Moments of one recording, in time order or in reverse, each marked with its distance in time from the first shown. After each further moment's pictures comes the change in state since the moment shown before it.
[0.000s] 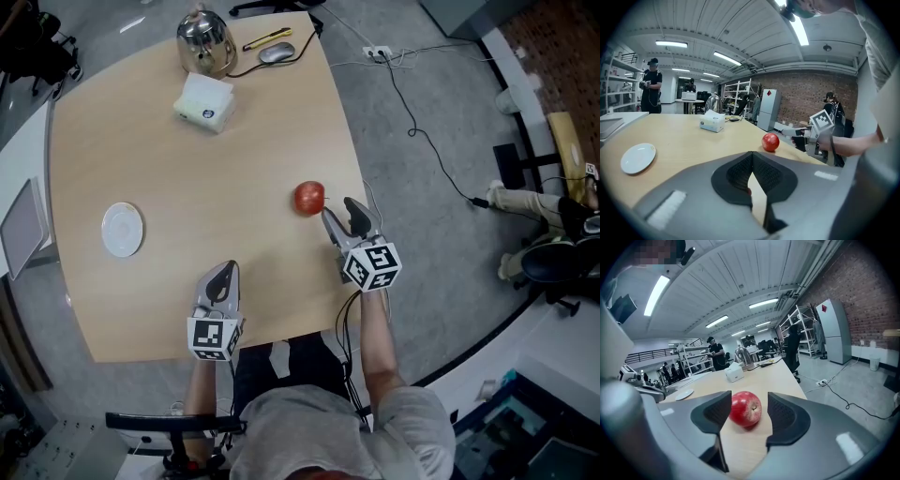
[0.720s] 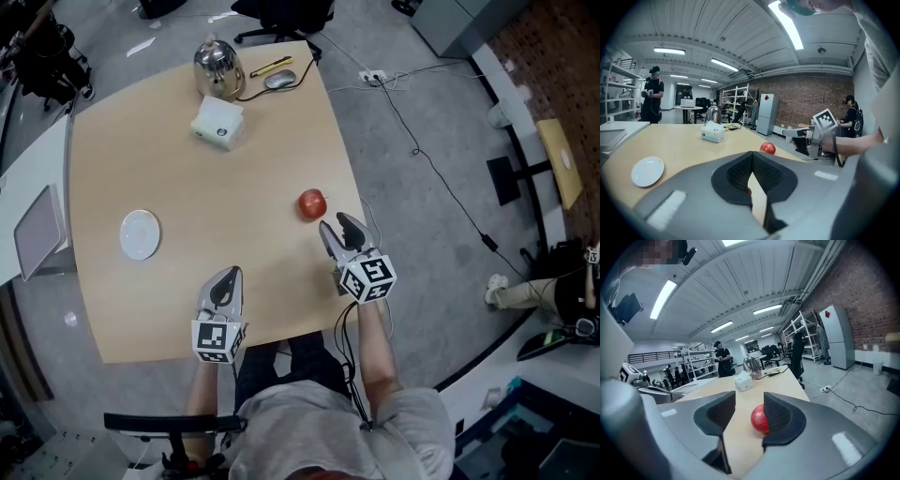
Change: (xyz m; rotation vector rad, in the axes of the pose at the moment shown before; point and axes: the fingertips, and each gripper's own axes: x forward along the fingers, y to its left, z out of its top) left arm -0.038 -0.009 0.037 0.046 -0.055 -0.002; right arm -0.035 0.049 0.037 -0.021 -0.065 0.038
